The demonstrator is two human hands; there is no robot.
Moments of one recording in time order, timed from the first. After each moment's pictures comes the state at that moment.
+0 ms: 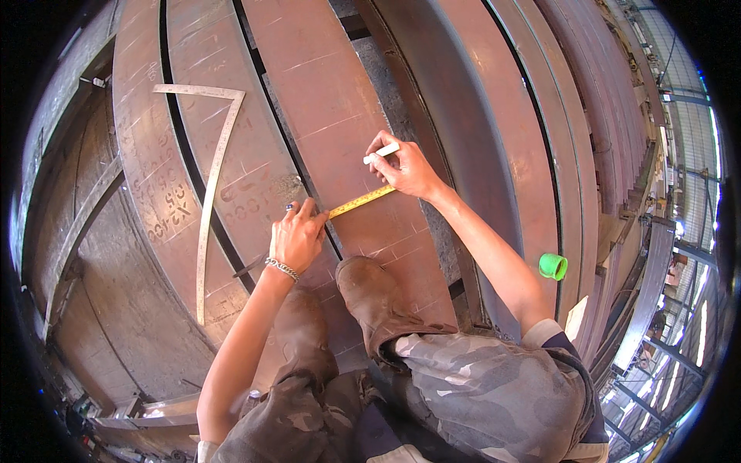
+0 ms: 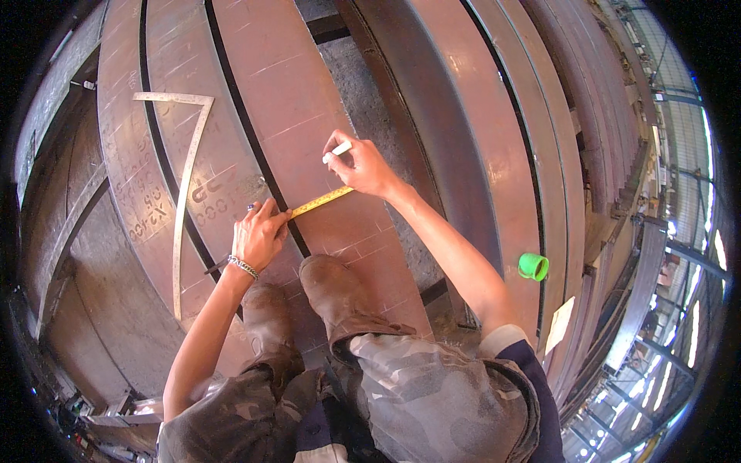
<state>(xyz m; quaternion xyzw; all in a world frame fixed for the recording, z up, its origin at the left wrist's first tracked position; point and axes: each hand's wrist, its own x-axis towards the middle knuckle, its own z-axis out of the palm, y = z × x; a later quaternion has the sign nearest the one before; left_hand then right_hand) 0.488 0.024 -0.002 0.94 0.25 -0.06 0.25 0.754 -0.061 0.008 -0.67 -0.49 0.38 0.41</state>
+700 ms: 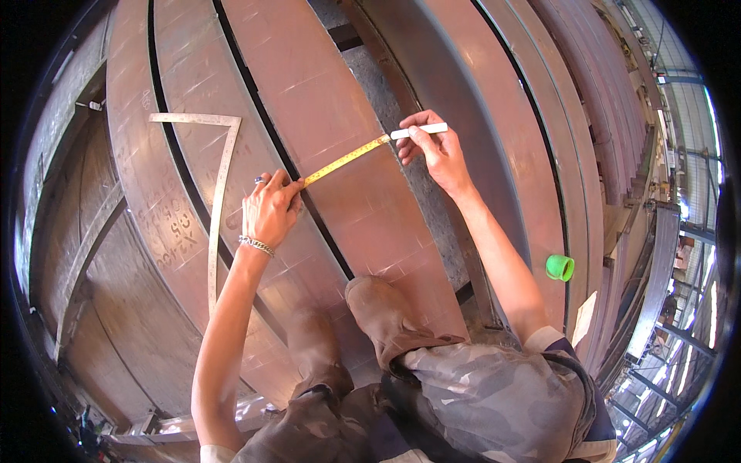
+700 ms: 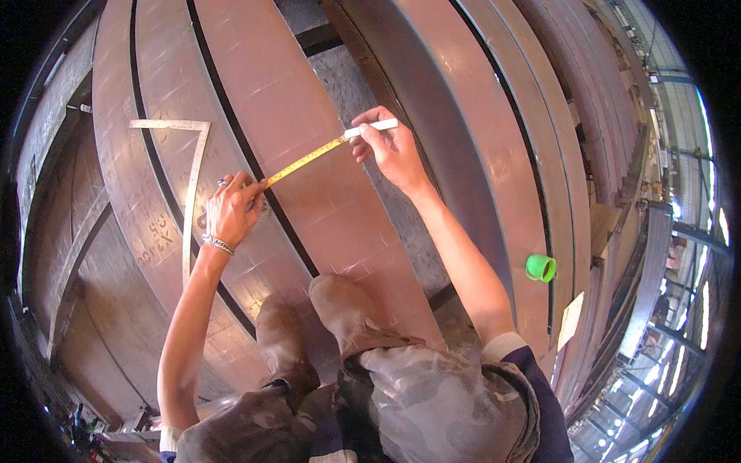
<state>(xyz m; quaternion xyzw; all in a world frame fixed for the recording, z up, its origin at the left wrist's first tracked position) 0.522 0.117 0.009 0.94 0.25 0.07 0.20 0.794 -0.051 0.039 -0.65 -0.32 0.37 0.58</state>
